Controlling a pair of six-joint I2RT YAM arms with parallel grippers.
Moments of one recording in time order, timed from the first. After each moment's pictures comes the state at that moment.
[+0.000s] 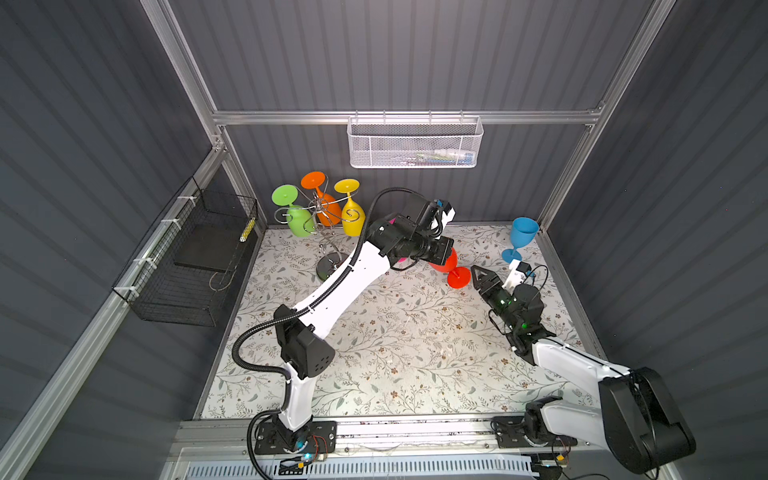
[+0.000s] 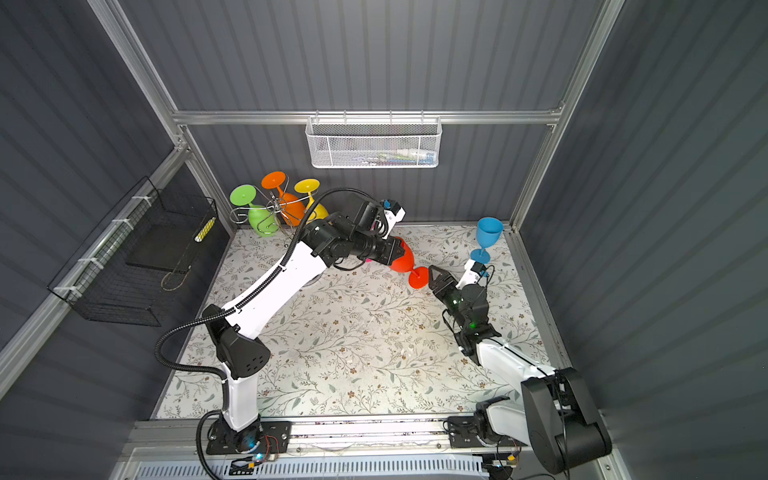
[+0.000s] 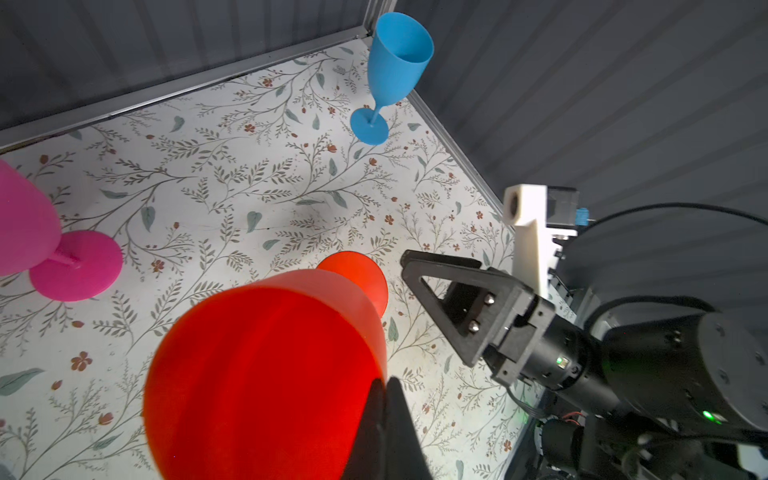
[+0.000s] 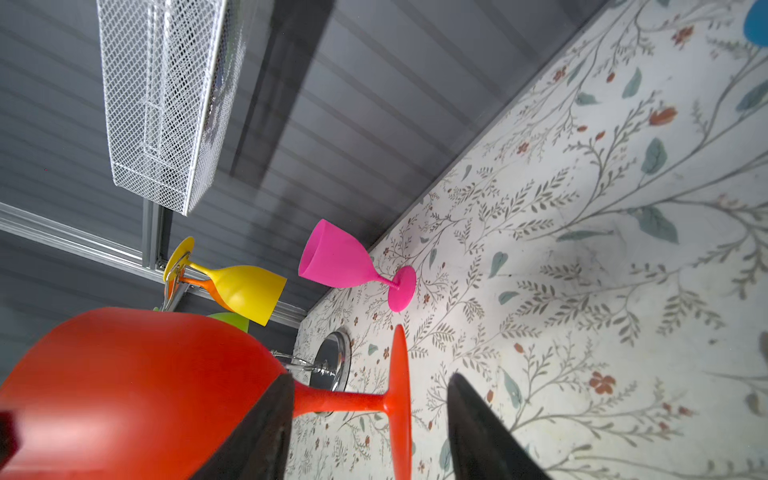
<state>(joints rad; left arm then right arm) -0.78 1.99 2.24 -0.97 0.23 -0.26 0.25 1.22 0.42 0.69 -0.08 0.97</state>
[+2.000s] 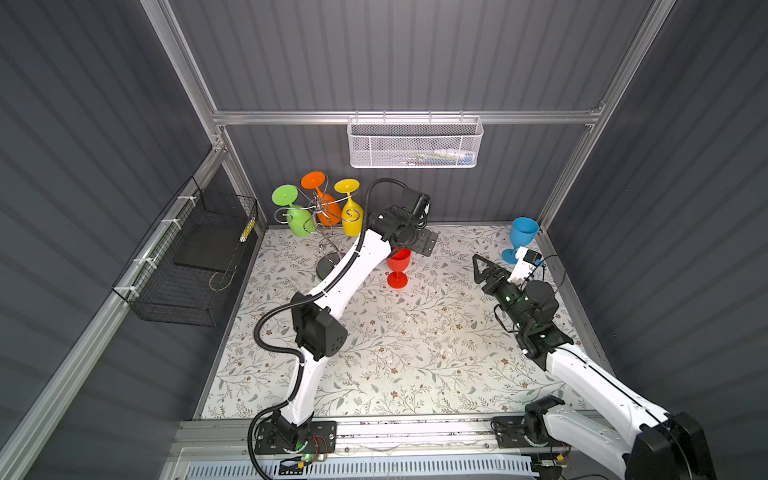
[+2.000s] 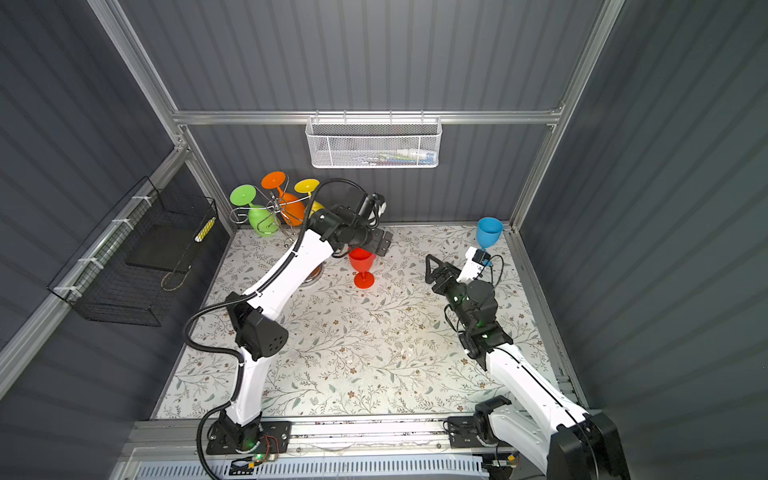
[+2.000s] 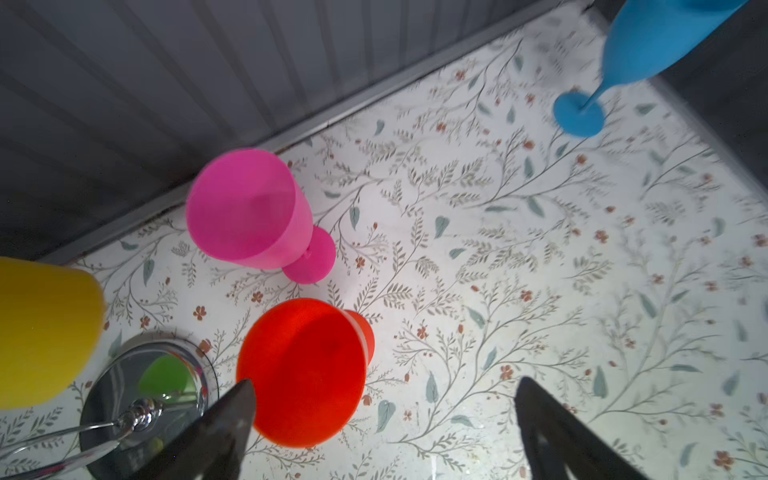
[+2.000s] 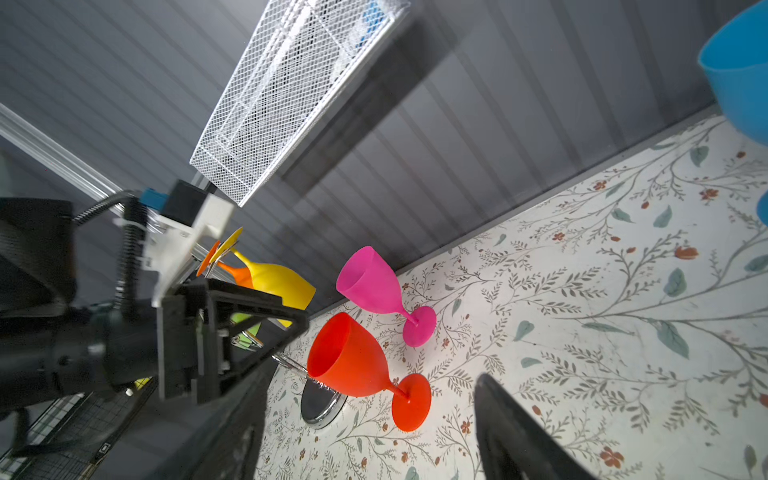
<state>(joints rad) -0.69 2.10 2.41 -1.06 -0.09 -0.09 0.35 0.99 0.57 0.43 -0.01 0.72</state>
